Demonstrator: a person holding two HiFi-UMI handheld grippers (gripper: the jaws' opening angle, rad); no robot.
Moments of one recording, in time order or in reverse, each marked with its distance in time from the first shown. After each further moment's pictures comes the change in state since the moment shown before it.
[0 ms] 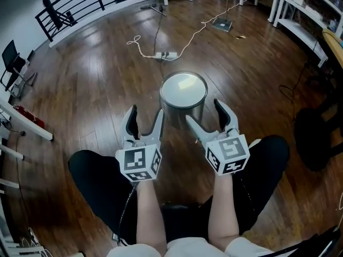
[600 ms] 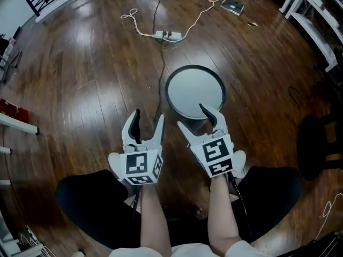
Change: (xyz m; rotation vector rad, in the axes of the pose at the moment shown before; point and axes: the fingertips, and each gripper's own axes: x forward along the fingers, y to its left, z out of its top) left arm 0.088 0.078 -0.121 -0.140 0.179 0.023; right arm 0.148 0.024 -0.113 -0.160 0.374 0.145
